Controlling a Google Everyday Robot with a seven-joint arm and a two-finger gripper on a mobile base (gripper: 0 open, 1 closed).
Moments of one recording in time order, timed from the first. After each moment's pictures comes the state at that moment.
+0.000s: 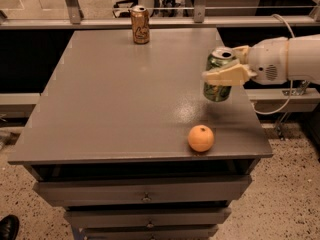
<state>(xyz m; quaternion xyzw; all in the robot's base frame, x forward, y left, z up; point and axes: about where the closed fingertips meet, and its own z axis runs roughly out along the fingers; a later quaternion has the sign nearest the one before) 0.569 -0.147 0.932 -0.43 0.71 0.26 0.49</state>
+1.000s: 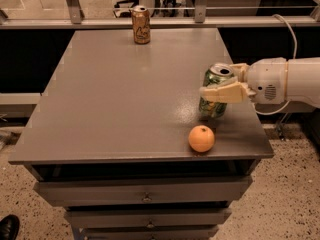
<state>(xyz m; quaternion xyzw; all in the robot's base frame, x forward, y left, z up) 0.536 -0.141 0.912 -0.42 0.71 0.30 0.49</state>
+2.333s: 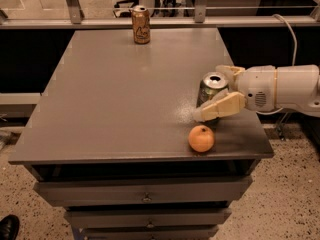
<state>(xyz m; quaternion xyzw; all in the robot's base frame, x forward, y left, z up) 0.524 -0.118 0.899 -0.41 0.71 0.33 0.47</state>
